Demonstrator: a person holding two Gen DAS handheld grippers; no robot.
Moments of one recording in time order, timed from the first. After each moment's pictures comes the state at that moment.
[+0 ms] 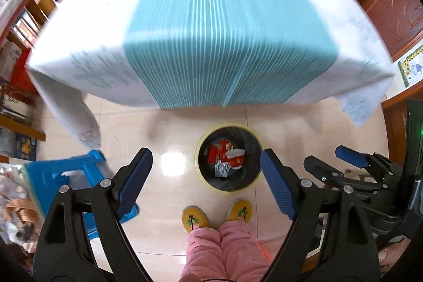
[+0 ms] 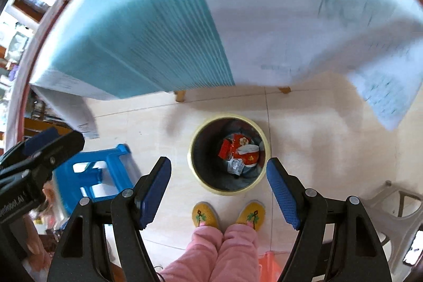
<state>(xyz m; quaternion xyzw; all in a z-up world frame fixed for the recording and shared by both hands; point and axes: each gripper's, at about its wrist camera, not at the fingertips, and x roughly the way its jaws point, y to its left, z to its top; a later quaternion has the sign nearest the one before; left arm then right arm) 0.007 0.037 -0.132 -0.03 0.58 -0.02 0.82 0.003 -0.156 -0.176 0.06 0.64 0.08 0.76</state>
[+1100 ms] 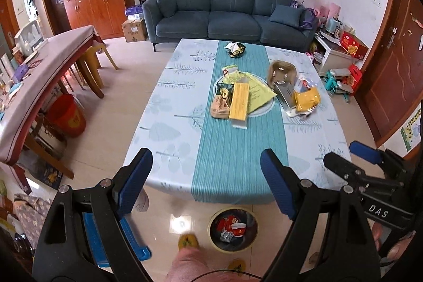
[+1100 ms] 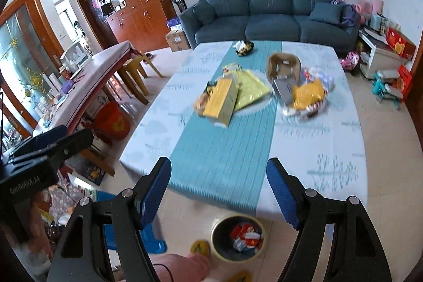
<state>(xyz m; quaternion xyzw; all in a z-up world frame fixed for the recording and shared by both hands) 0.040 0.079 0.159 -0.05 0.41 0.07 0.91 0.105 -0.119 0.122 0.01 0.46 0.18 0.87</state>
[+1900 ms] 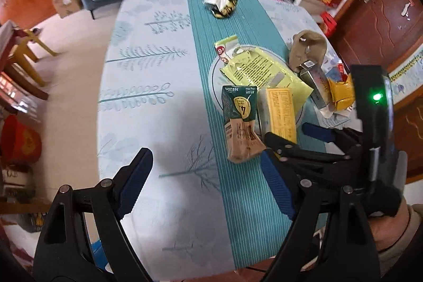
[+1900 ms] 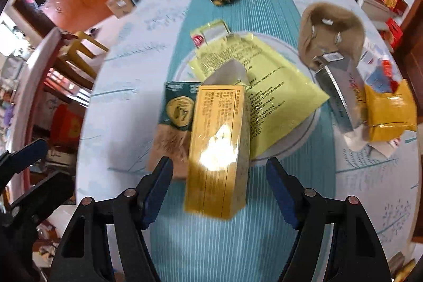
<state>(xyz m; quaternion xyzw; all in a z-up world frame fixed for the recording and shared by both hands) 0.347 0.174 -0.003 -0.03 0.55 -0.10 0.83 0.385 0.015 -0.090 0.02 0.62 0.04 0.78</state>
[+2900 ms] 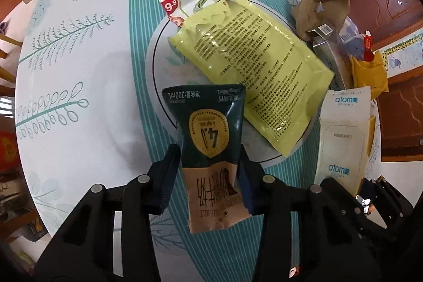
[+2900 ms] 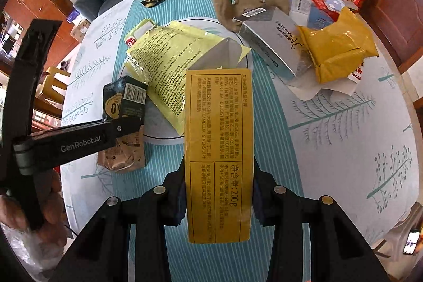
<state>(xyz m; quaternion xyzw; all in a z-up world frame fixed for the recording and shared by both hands) 0.425 0.091 -0.112 -0.01 0.64 -0.16 0.75 0.348 -0.057 -0.093 0.11 0.61 -0.05 0.79</state>
